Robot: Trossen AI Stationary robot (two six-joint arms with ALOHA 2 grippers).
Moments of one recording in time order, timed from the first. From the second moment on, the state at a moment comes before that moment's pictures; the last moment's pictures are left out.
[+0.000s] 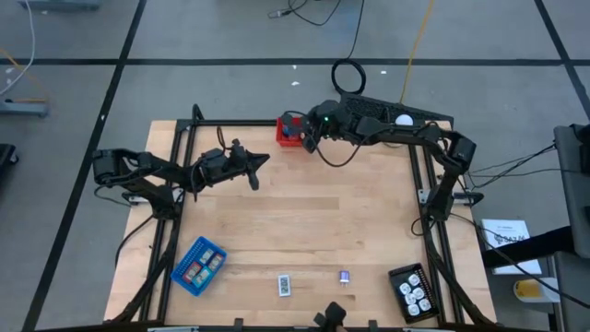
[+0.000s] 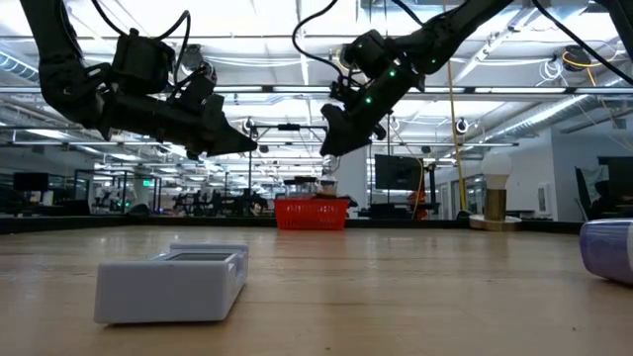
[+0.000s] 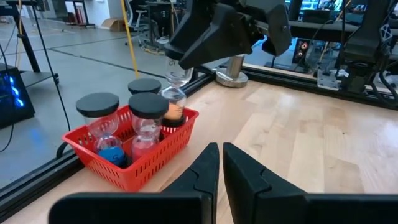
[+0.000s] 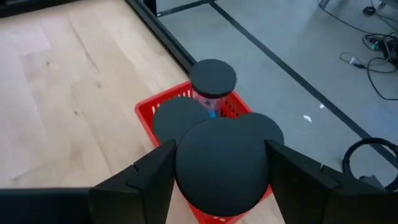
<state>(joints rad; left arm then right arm) 0.38 1.45 0.29 1.06 -0.05 -0.05 -0.49 1.78 1.27 -0.08 0.13 0.01</state>
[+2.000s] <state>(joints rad) 0.38 1.45 0.29 1.07 -0.05 -0.06 -0.50 1.77 1.27 -0.05 0.17 -0.02</state>
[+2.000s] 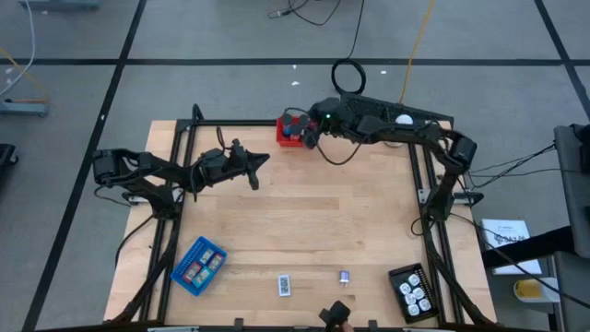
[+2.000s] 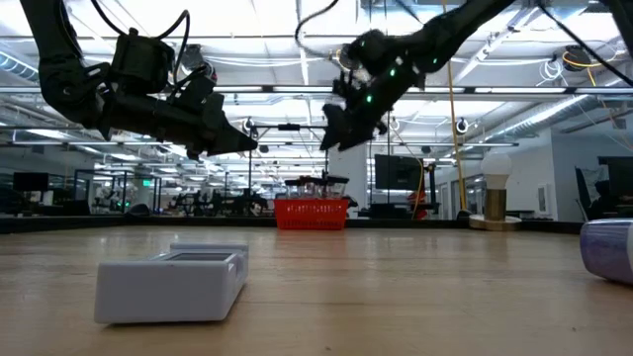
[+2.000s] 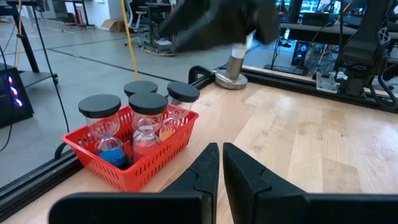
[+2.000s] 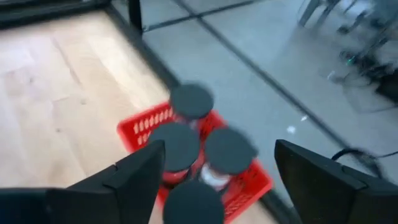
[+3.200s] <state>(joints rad) 0.28 1.45 0.38 1.02 -0.07 -0.37 -0.33 0.93 0.28 0.52 0.12 0.03</state>
